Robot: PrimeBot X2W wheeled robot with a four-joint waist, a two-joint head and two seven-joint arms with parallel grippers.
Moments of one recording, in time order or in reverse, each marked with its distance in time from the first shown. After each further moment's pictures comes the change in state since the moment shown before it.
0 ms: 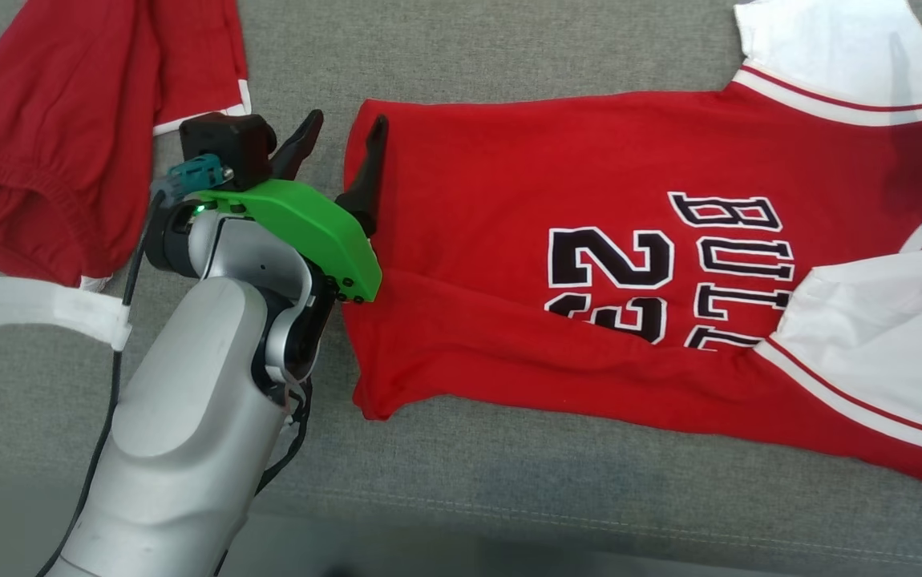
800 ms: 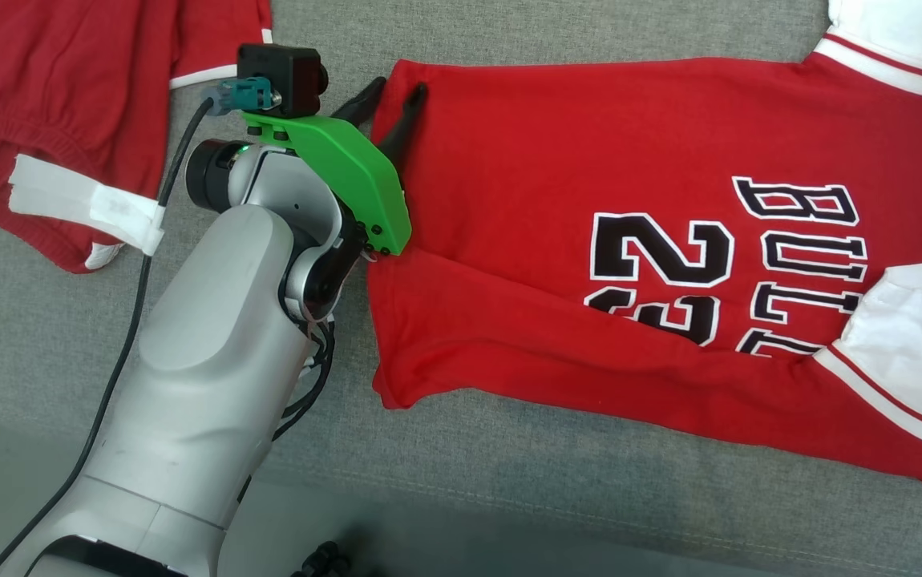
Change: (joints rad) left arm -0.212 -0.073 -0.064 0.286 -0.068 -0.145 0.042; right arm -0.288 -0.046 0.267 0.267 0.135 0.000 0.073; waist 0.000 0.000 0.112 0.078
